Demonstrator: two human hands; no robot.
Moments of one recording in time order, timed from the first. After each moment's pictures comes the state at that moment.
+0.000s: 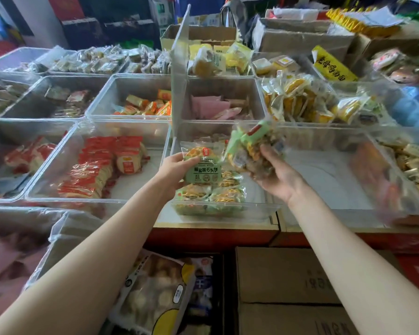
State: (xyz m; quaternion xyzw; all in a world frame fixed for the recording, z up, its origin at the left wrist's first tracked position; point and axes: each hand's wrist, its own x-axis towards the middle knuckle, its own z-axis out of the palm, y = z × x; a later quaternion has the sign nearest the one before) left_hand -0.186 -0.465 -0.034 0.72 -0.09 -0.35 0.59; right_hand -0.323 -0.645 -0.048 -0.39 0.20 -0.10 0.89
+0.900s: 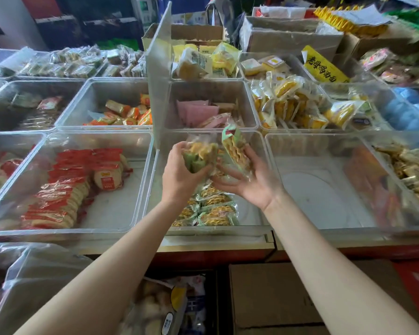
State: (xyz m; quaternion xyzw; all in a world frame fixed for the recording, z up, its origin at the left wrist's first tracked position) left_hand -0.175 -0.524 -0.066 0.82 -0.25 -0.05 0.52; right_hand -0.280 -0.651 -0.051 -0.32 0.26 -0.07 0.91
